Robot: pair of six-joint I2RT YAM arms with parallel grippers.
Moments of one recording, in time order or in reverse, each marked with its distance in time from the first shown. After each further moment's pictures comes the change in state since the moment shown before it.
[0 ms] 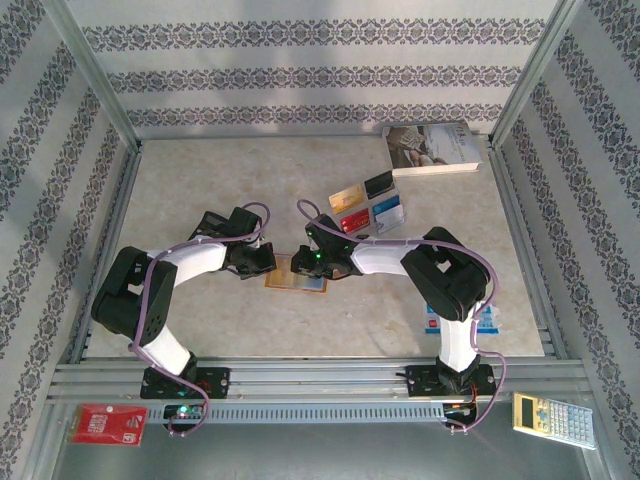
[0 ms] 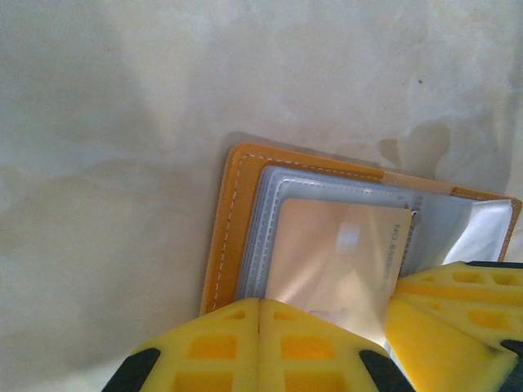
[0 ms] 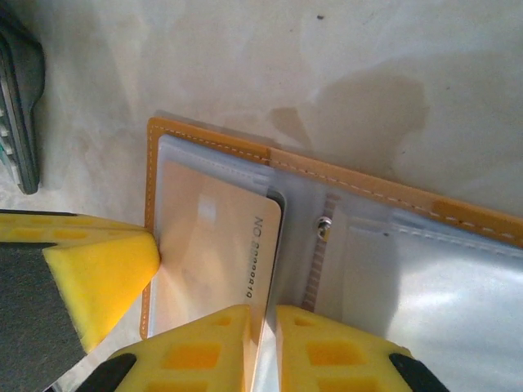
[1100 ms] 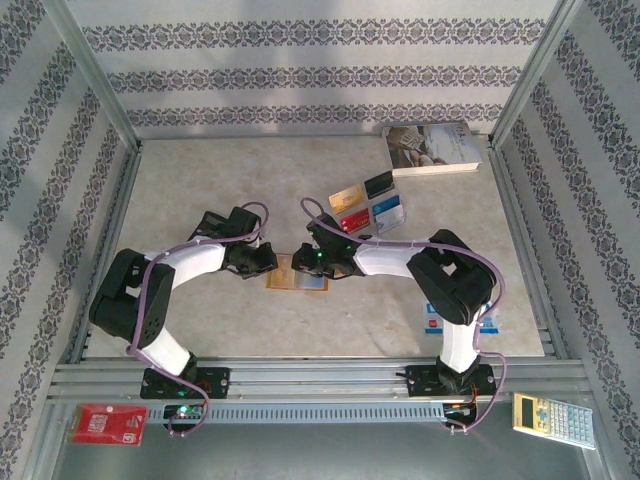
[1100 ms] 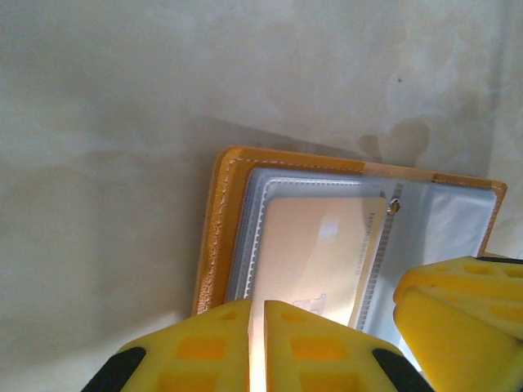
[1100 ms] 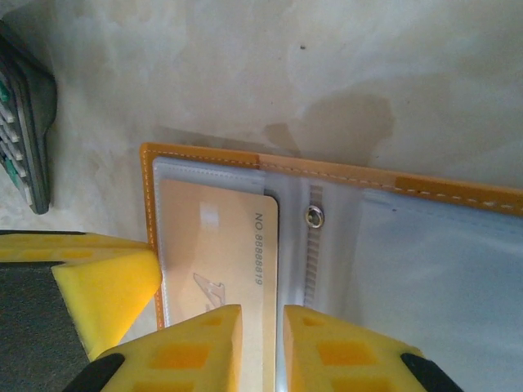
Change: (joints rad) left arm 0.000 -0.019 -0.003 0.002 0.018 -0.020; right arm 0.000 -0.041 -0.015 -0.011 0.053 0.044
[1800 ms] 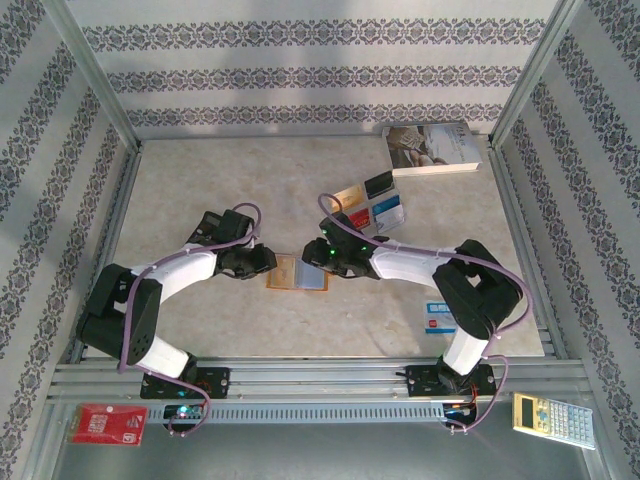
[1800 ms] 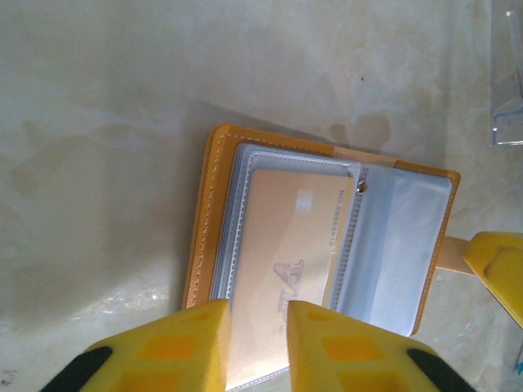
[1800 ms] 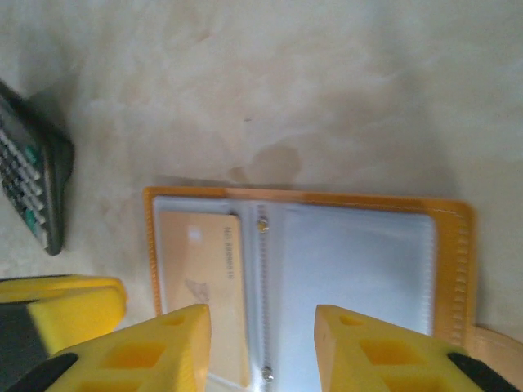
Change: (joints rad) left arm 0.009 -0.105 -0.055 0.016 0.004 -0.019; right arm -0.014 -0.150 -0.076 -0.032 0.126 0.031
